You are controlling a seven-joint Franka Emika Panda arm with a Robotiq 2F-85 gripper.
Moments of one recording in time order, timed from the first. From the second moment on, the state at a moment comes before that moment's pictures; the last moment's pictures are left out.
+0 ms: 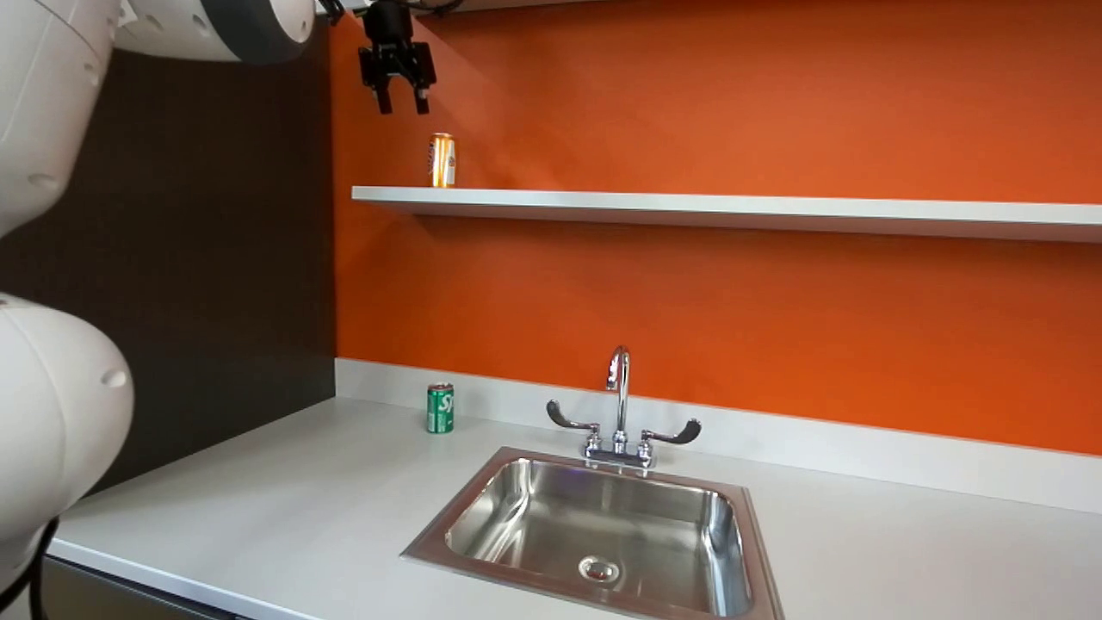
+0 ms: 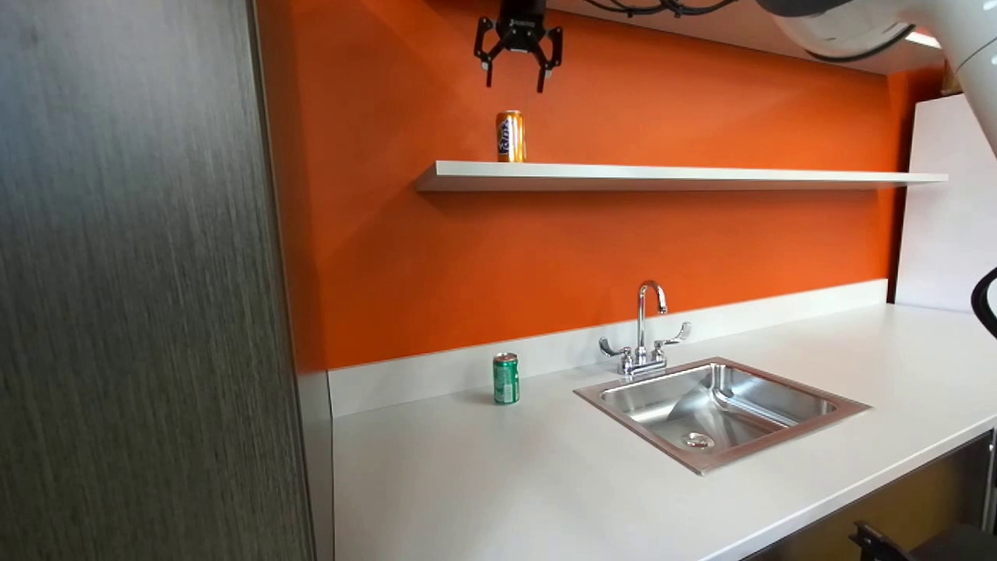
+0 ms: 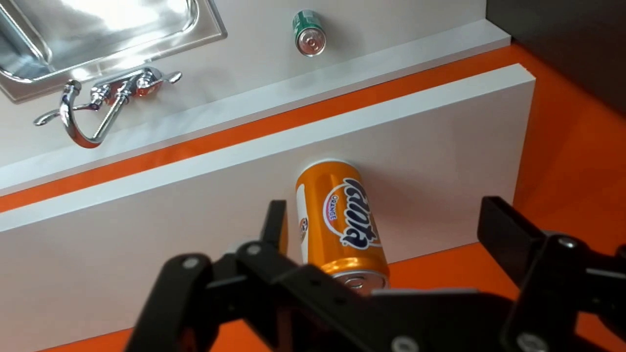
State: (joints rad) arm 0.18 0.37 0.13 -0.71 -0.16 1.44 0.46
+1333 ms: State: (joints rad) arm 0.12 -0.10 0.06 -1.64 0.06 1.57 0.44
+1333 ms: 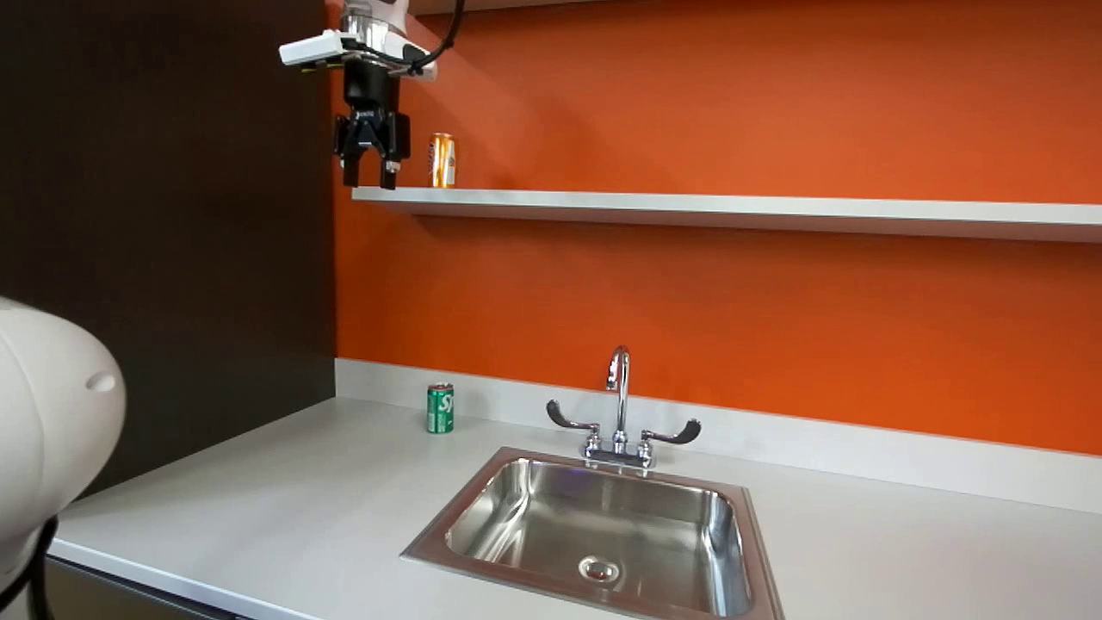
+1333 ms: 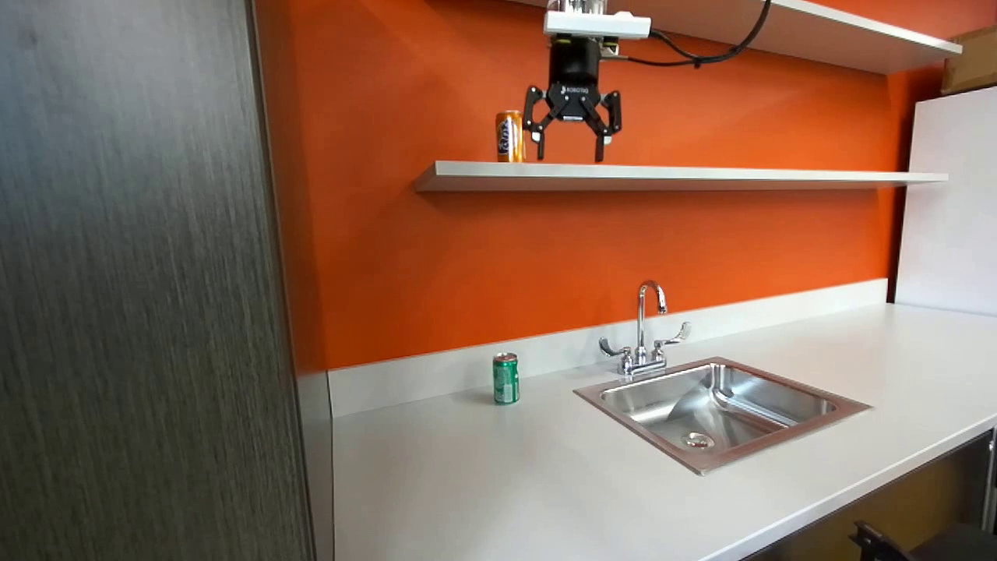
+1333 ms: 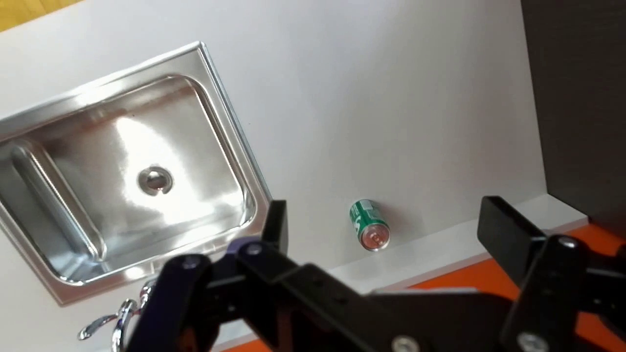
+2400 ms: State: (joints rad) arm 0.06 -0.26 0.00 -2.23 0.06 1.98 0.11
